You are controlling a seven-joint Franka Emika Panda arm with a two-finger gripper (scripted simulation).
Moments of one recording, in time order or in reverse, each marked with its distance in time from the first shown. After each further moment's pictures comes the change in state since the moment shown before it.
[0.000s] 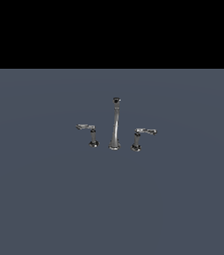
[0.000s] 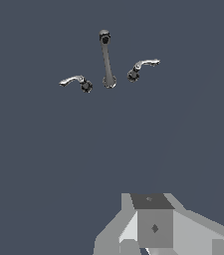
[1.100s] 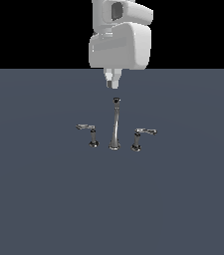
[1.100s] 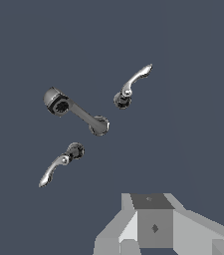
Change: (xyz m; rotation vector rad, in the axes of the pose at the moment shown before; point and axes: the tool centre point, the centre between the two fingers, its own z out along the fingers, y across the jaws) arm 0.133 -0.012 0.136 0.013 0.010 0.606
